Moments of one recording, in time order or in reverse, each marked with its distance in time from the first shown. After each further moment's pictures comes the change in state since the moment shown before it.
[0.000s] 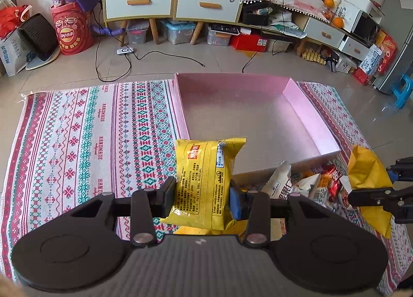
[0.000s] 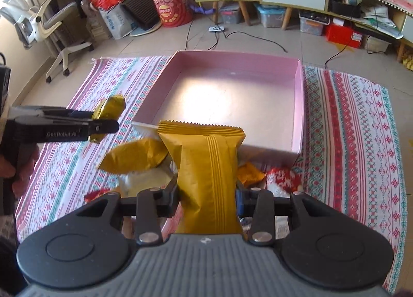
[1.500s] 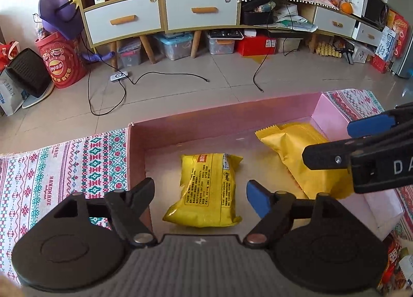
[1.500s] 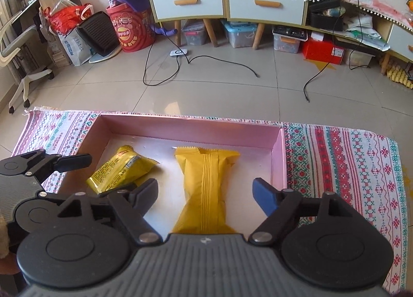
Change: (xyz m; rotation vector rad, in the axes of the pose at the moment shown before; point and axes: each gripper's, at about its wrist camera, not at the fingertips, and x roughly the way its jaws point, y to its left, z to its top) left arm 0.118 -0.043 0.068 0.122 -0.054 0.114; right arm 0.088 -0.052 0.095 0.060 -0.090 -0.121
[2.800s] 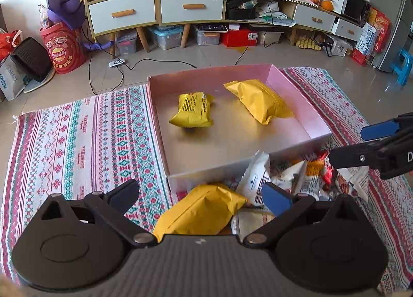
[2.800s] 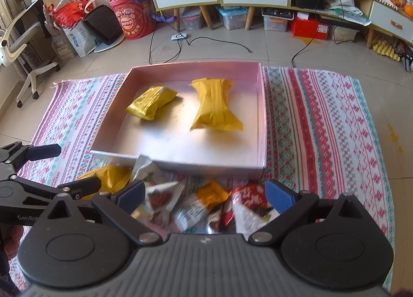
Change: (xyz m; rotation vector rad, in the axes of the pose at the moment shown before) left arm -0.107 0.005 -0.072 -0.008 0.046 -0.069; right arm -0.085 0.007 -0.086 0.052 0.066 0.015
